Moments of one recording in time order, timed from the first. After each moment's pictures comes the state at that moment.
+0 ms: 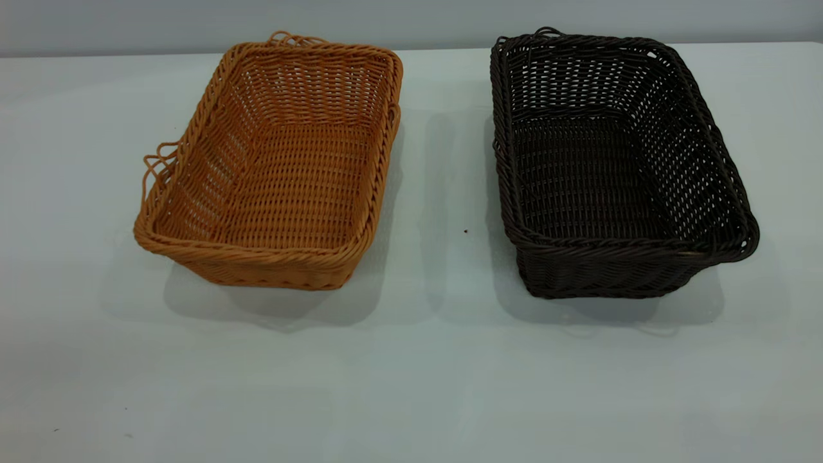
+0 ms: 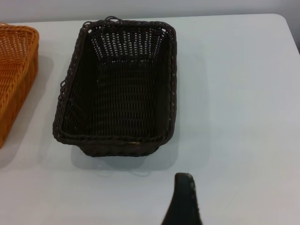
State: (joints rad) left arm -0.02 -0.02 -0.48 -0.11 1.11 0.04; right arm -0.01 -0.02 -0.47 0.12 1.11 -0.05
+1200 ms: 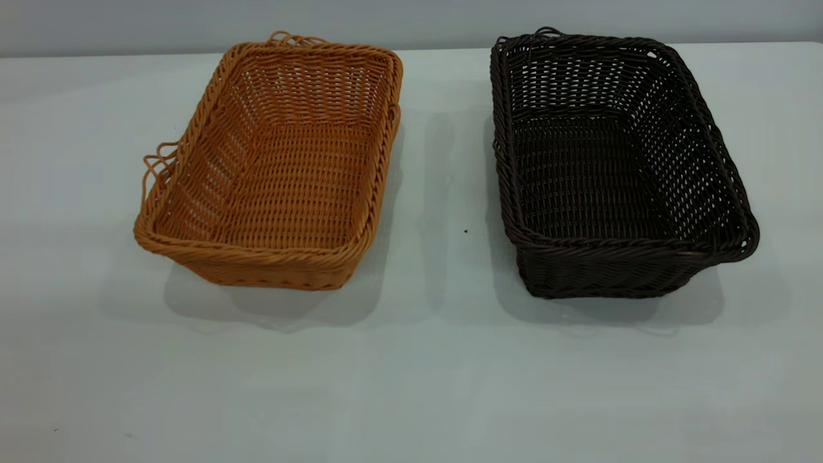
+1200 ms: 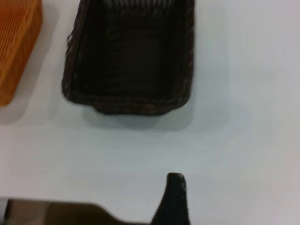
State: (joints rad) left arm -0.02 0.28 -0.50 -0.11 0.97 0.06; right arm -0.01 0.26 -0.48 0.20 1.07 -0.12
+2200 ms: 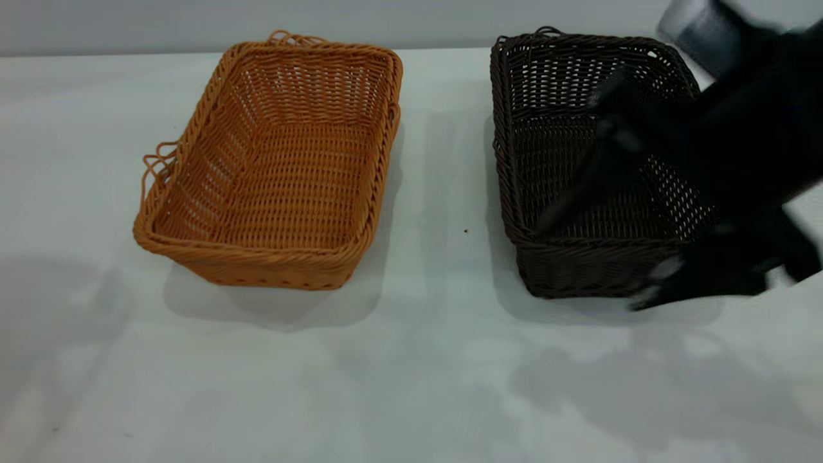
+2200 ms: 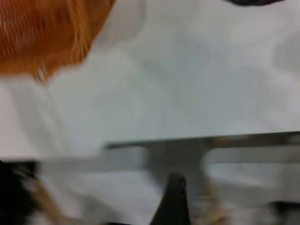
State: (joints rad) left arm -0.02 1.28 -0.83 -0.11 0.39 0.18; right arm 0.35 1.73 -0.61 1.29 0.56 -0.36
